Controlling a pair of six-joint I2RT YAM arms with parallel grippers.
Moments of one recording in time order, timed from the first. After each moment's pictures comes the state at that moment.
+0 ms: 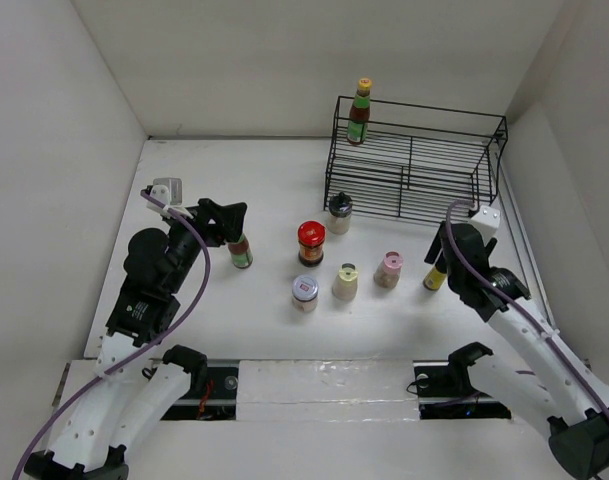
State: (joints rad) left arm -0.37 0.63 0.81 -0.20 -0.01 -0.46; right arm 0.41 0.80 0.73 -0.60 0.63 0.54
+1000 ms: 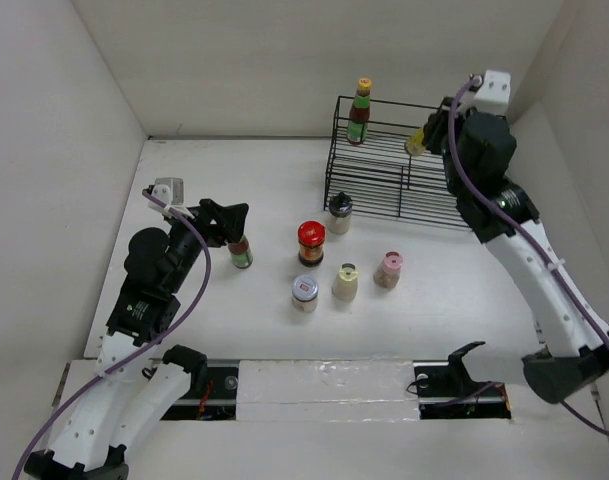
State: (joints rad) left arm -0.37 0.63 0.81 -0.20 0.01 -0.46; right arm 0.45 1.20 1.45 -0.28 0.57 0.16
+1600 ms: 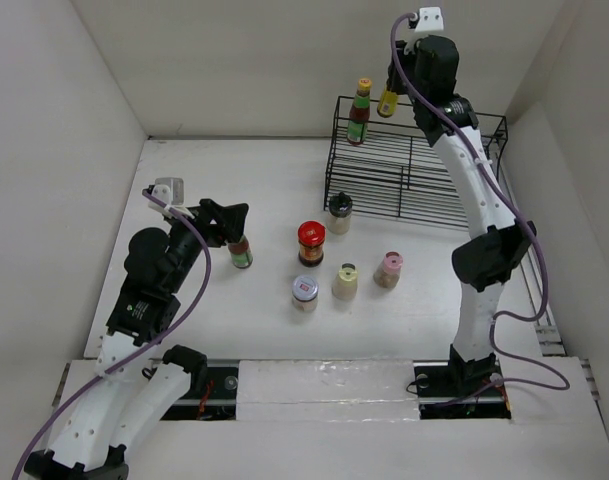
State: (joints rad) left arm -0.37 0.63 0.81 -0.20 0.01 -0.46; right arm 0.29 2.03 2.35 -0.39 0.22 0.01
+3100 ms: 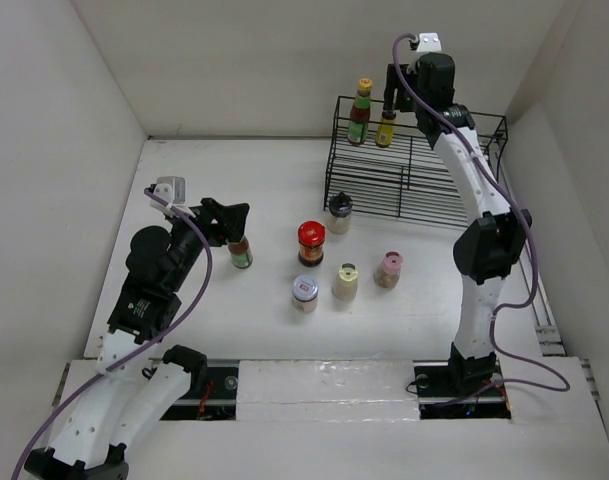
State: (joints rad) left arm -0.37 0.64 0.81 -0.20 0.01 -0.46; right arm 0.21 2.10 2.24 -0.39 0.09 0.05
